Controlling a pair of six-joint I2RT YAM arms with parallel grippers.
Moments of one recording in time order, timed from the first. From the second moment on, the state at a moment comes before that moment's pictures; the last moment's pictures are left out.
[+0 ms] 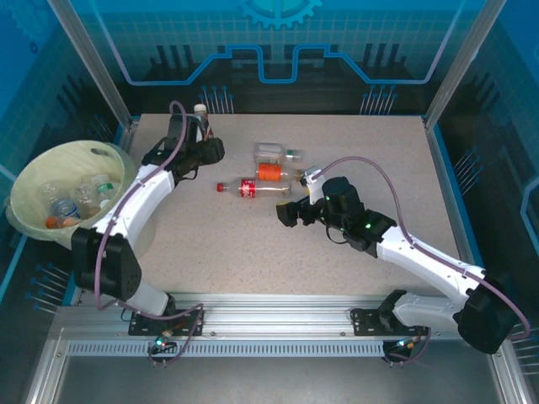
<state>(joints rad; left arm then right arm) -0.18 1.50 1.31 -0.49 0.00 -0.38 0.72 1.15 0.82 -0.14 -0.04 0.24</state>
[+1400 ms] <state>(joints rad) 0.08 1.03 1.40 -0.89 -0.40 -0.33 0.73 1.17 0.83 -0.07 0.00 0.22</state>
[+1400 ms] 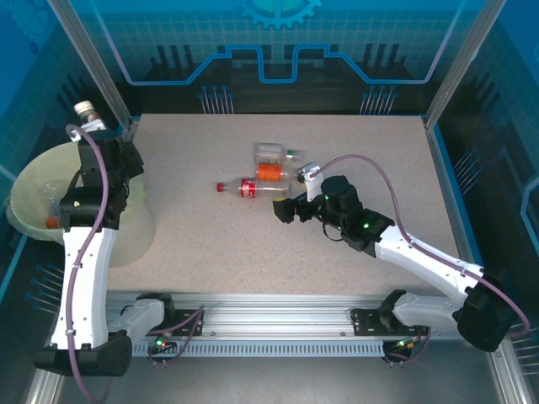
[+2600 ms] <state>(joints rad) 0.73 1.23 1.45 -0.89 0.04 -0.69 0.73 1.20 0.88 -0.07 0.01 0.22</state>
